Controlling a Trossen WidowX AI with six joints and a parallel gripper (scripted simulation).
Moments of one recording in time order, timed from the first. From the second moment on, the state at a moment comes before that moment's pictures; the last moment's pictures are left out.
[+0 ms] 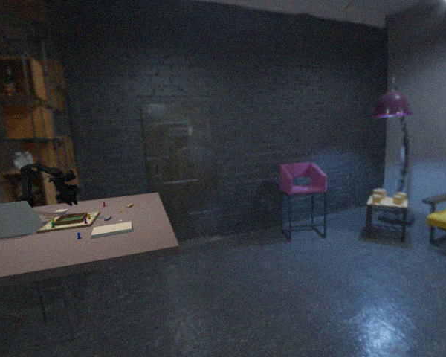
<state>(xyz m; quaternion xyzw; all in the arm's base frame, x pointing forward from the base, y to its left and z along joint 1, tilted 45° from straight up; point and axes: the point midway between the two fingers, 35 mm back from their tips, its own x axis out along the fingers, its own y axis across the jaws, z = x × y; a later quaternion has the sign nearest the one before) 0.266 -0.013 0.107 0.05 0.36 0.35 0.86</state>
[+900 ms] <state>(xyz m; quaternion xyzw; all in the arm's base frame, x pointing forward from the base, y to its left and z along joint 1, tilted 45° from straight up) 0.191 0.111 0.170 0.06 0.50 0.42 0.75</state>
